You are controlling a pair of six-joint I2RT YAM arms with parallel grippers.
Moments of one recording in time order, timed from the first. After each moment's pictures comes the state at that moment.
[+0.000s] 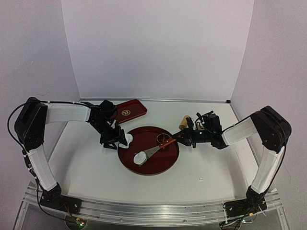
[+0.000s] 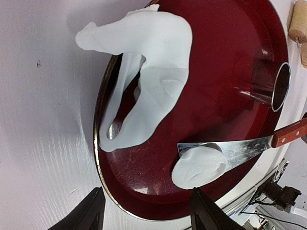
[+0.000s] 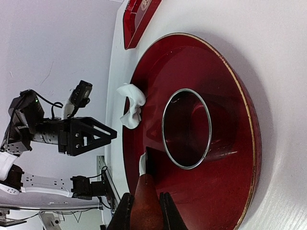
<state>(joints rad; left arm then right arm) -0.57 1.79 1.21 -0.66 0.36 -0.71 0.48 1.87 0.81 0.56 -0.73 0.97</state>
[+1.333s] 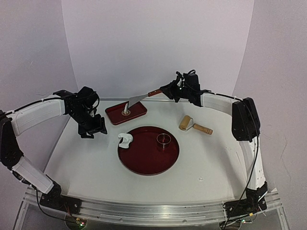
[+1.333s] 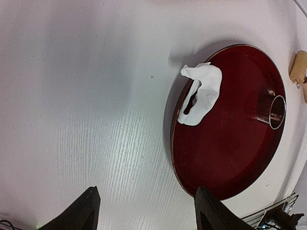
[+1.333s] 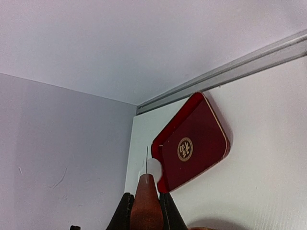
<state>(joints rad) -0.51 1.47 1.22 -0.94 0.08 -0.72 0.48 2.32 1.96 0.07 -0.37 1.03</state>
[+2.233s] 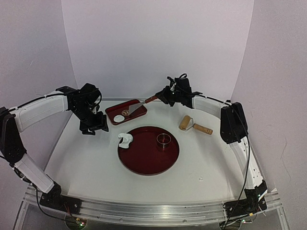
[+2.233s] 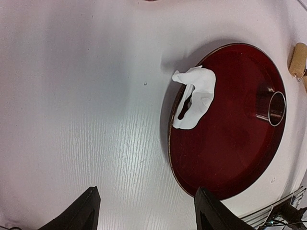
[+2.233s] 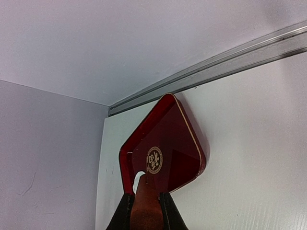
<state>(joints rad) -0.51 1.52 1.30 -0.97 0.07 -0.65 0.50 2.55 2.24 -0.08 -0.32 0.95</state>
